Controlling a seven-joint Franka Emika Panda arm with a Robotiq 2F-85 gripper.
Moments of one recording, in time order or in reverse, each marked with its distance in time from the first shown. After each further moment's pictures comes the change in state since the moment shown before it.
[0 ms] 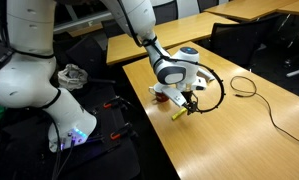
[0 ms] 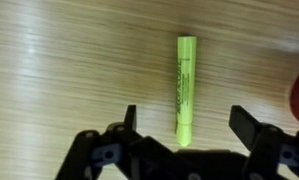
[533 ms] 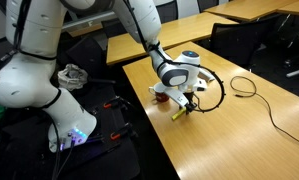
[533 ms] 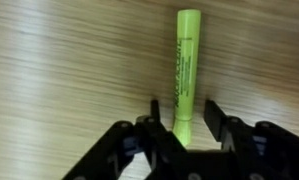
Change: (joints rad) arm 0.028 0.099 0.000 0.091 -0.039 0.000 0.039
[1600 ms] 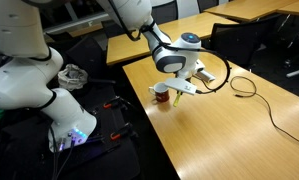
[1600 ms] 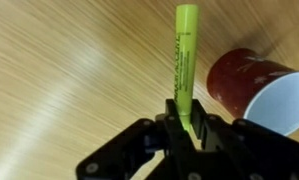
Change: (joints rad) arm -0.383 -0.183 0.409 -0.114 0.075 -0.063 -0.602
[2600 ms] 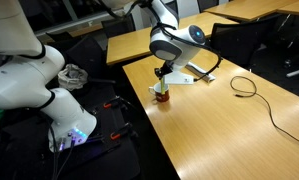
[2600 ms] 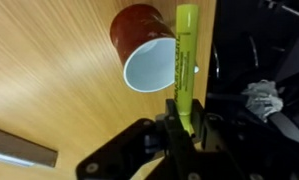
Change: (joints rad) arm -0.084 -0.165 0.091 -0.040 0.449 -0.440 -0.848
